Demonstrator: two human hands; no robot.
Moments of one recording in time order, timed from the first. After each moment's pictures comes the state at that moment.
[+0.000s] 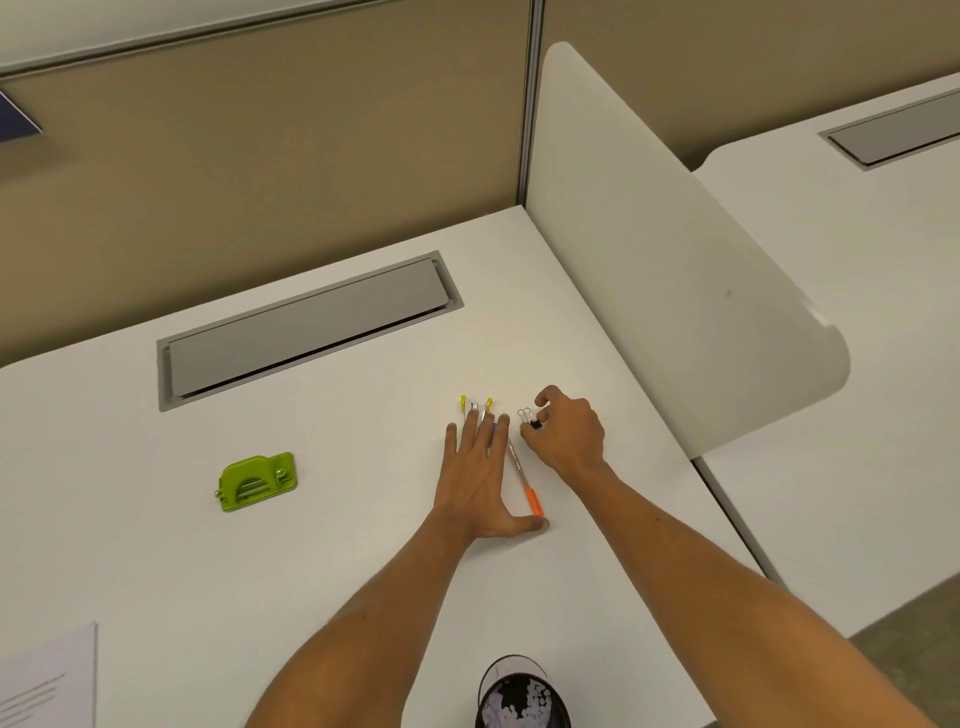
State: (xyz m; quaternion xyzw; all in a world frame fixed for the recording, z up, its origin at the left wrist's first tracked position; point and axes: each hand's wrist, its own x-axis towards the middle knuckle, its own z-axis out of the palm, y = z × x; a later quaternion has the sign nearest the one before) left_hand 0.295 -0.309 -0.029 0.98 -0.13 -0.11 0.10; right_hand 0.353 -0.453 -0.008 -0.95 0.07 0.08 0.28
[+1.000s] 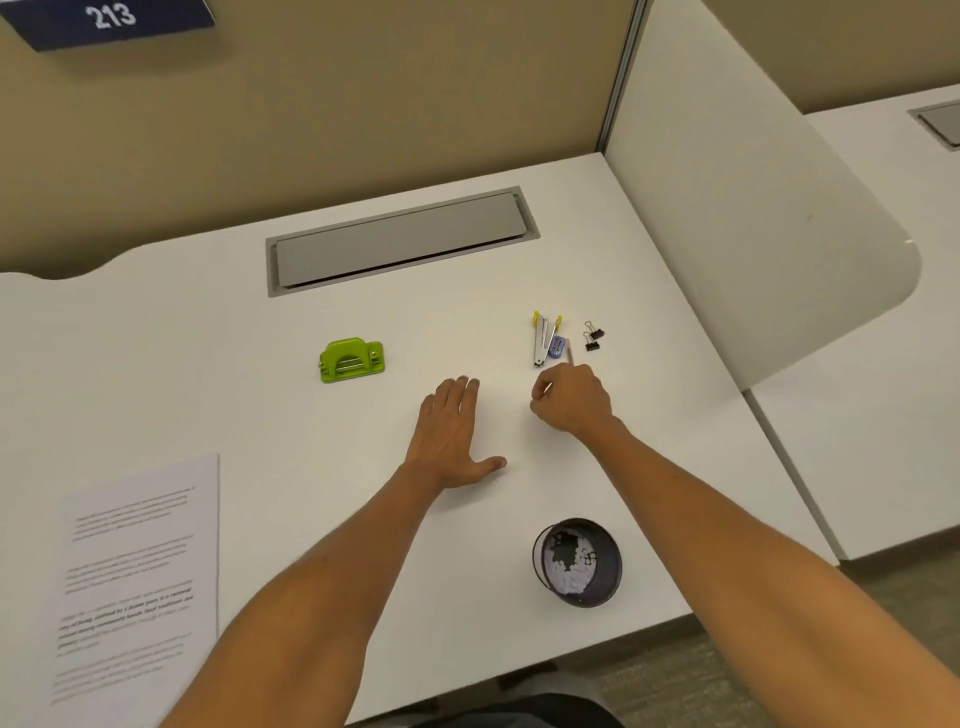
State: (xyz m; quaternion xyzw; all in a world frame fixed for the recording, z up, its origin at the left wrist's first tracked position) left_hand 0.182 -0.200 -0.018 0.99 -0.06 -0.11 0.11; right_hand 0.264 -0.384 0.007 -0.95 0.00 0.20 0.24
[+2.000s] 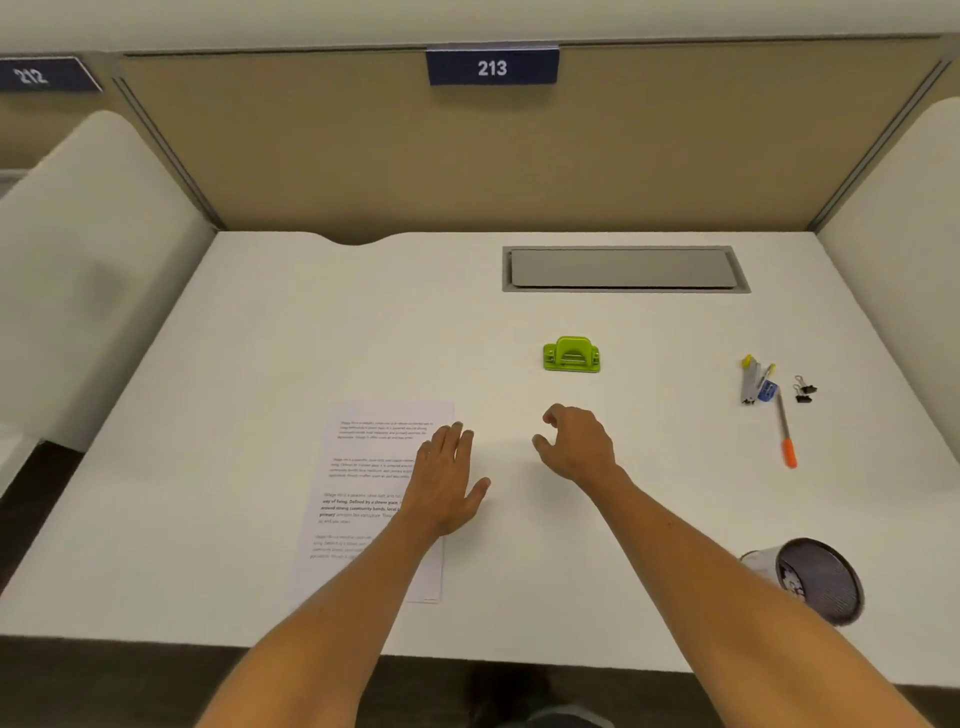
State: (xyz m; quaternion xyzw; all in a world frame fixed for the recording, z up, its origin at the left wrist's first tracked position) left_hand -0.031 0.045 -0.002 0.99 0.09 -0.06 0.12; right_hand 0.106 -0.124 0.020 -0.95 -0.18 0.17 0.21
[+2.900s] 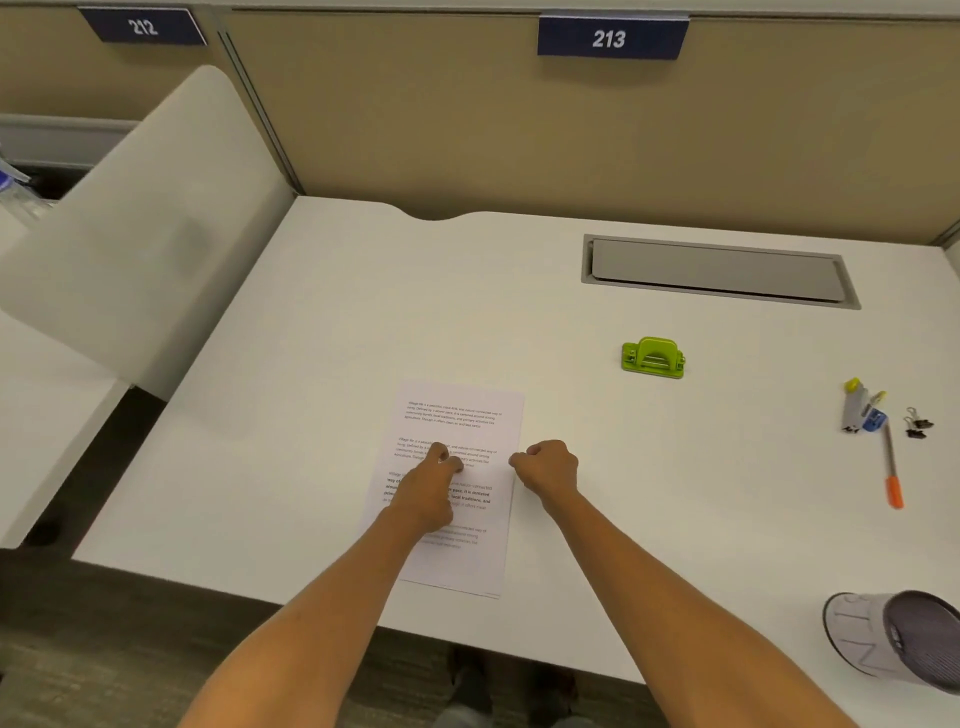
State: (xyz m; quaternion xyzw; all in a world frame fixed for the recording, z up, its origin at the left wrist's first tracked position) left_hand -0.094 0.137 -0.023 0.93 0.23 -0.18 0.21; right_hand 0.025 -0.002 -0.005 -0.86 0.02 0.33 0.39
